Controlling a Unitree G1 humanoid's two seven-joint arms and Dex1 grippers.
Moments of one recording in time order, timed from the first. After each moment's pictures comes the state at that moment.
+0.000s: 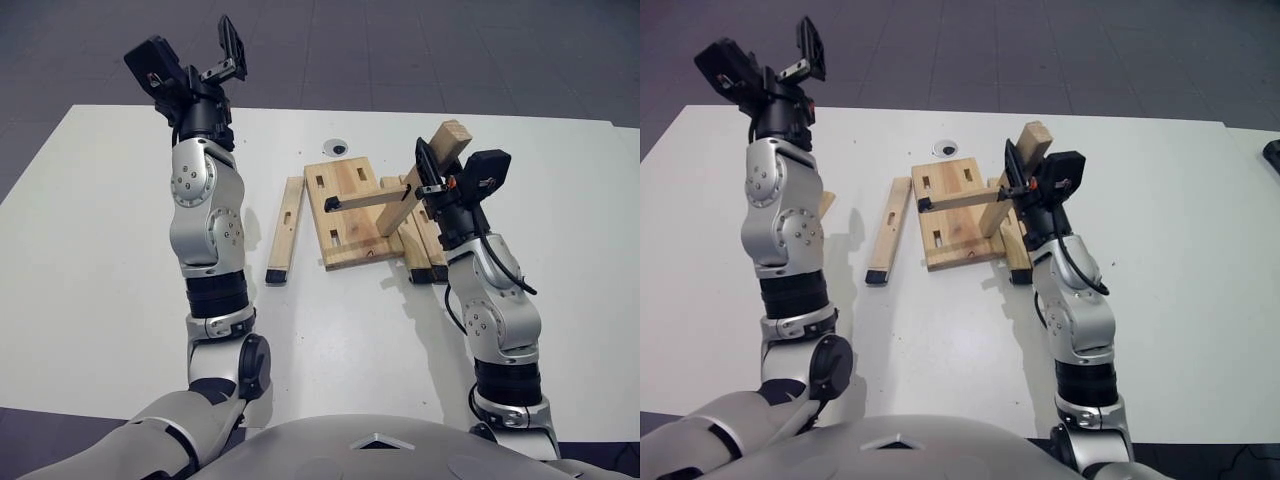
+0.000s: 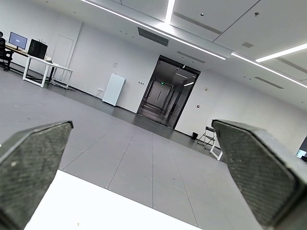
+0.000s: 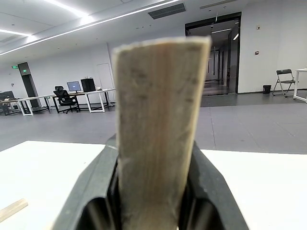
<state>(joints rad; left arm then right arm) -0.61 -0.07 0.25 -0.10 -0.24 0.25 0.17 -0.12 -0.15 0.03 -0.35 0.35 0.27 0.08</state>
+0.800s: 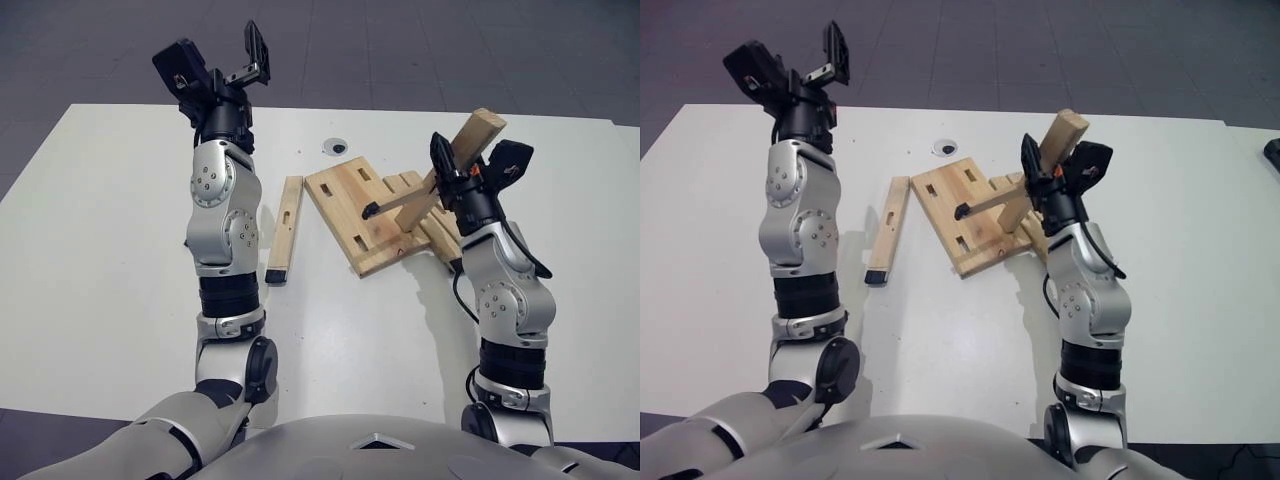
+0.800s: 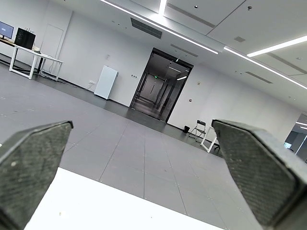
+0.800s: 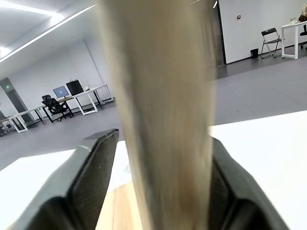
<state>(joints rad) -0.61 -0.11 0.20 -0.07 -0.24 0.24 0.16 -0.23 -0.11 -0.15 -0.31 0.50 0.41 0.05</state>
